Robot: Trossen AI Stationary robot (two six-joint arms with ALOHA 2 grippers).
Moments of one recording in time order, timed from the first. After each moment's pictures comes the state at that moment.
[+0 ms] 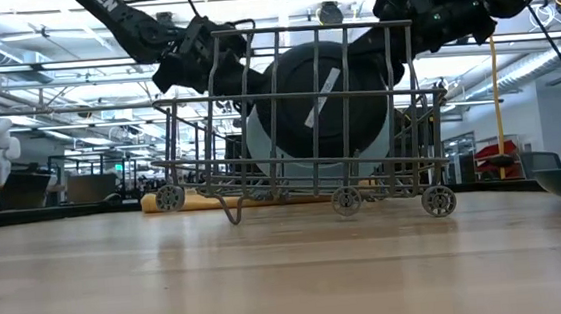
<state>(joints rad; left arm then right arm) 0.62 1.65 1.03 0.06 1.01 0.22 -0.44 1.14 0.62 0.27 -0.45 0.07</state>
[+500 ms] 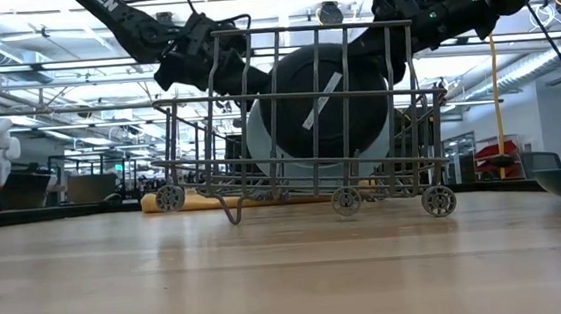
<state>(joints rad) 0.64 1.65 1.05 0.10 0.96 0.22 -0.38 1.14 0.62 0.27 -0.28 0.09</state>
